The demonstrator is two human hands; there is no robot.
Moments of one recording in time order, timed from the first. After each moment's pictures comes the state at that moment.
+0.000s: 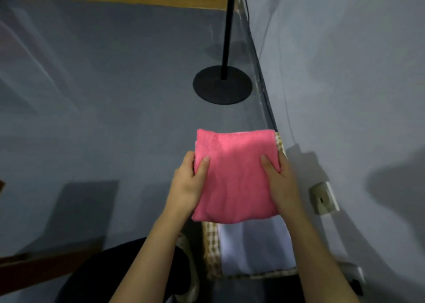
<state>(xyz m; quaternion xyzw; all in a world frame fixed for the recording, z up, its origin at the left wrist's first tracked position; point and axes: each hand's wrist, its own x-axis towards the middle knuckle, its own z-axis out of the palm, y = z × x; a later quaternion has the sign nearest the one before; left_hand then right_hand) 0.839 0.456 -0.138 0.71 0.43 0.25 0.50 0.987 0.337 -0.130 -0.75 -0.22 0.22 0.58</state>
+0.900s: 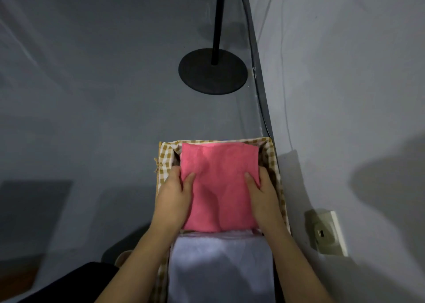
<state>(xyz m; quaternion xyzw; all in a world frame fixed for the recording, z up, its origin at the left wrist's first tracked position) 0.949 0.469 -0.261 0.72 0.49 0.21 0.44 1.090 0.365 -0.263 -0.81 -0.20 0.30 0.46</state>
